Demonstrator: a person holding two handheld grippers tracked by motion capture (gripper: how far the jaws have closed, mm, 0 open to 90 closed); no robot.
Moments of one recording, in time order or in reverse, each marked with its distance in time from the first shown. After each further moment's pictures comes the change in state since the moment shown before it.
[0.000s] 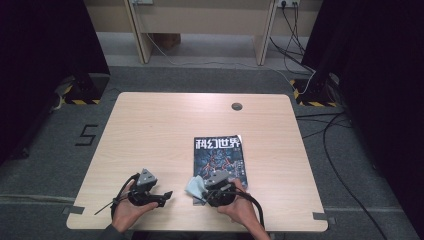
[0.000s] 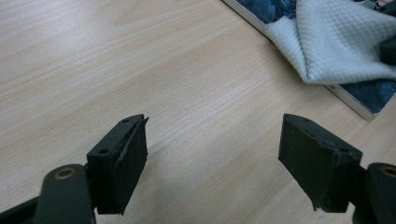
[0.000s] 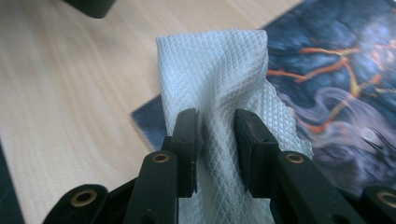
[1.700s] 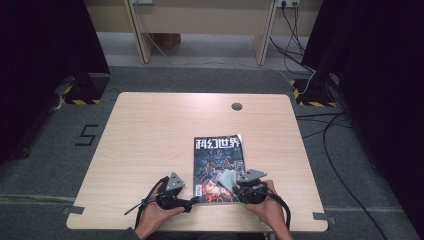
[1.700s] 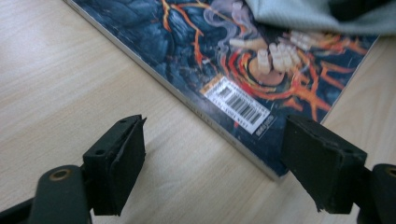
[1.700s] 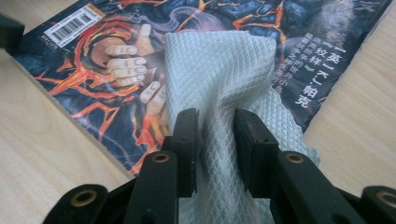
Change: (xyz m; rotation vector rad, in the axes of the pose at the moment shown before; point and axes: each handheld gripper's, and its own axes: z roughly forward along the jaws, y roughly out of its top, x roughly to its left) left arm -0.061 0.018 0.041 -0.035 -0.098 0.106; right arm -0.047 -0.049 -0.046 0.010 -0.180 0.111
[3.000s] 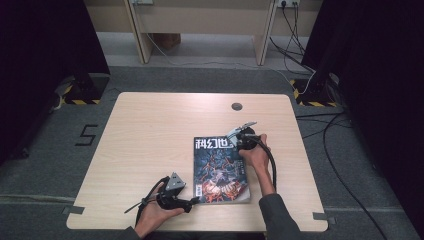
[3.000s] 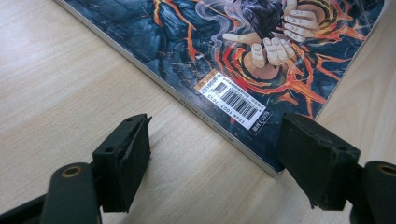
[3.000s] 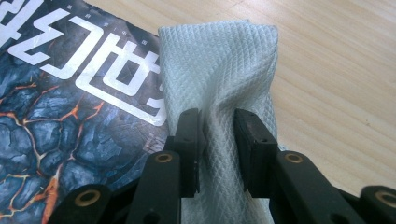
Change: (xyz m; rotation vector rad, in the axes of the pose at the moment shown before) left arm 0.004 0.000 0.002 0.003 -0.039 -0.004; right arm -0.101 0.100 0.078 0.094 -0.239 0.149
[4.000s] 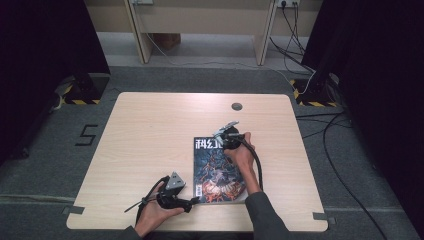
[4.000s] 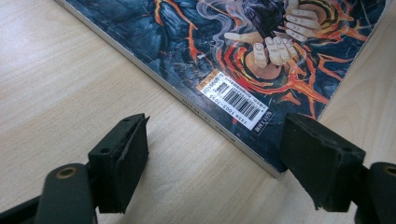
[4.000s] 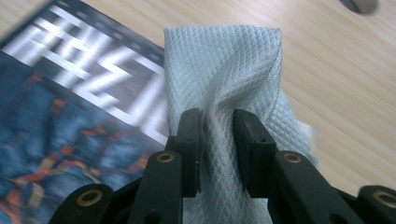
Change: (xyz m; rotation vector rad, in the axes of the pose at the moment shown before) left arm 0.002 0.001 0.001 0.007 -0.005 0.000; right arm 0.045 0.025 0.013 -0.033 0.022 -0.077
